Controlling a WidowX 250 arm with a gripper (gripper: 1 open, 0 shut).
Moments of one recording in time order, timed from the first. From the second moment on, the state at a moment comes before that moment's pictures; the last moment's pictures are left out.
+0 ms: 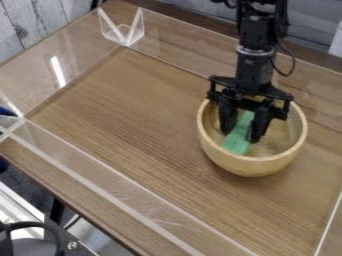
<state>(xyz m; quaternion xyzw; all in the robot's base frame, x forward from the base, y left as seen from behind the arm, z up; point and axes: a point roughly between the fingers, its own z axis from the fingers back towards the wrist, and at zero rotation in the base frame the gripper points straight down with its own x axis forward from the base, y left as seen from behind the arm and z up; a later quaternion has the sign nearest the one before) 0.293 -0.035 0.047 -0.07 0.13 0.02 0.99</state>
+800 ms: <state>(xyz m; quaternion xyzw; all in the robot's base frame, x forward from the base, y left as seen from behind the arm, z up) 0.293 -0.029 0.045 -0.08 0.11 0.00 0.99</state>
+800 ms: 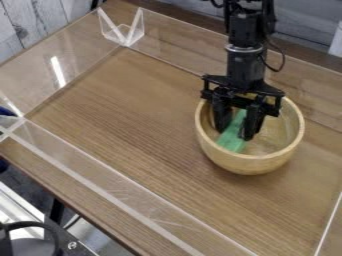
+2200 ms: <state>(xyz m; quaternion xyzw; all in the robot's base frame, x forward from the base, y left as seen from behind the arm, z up) 0.303 -0.007 0.070 -0.09 0.10 0.00 0.99</state>
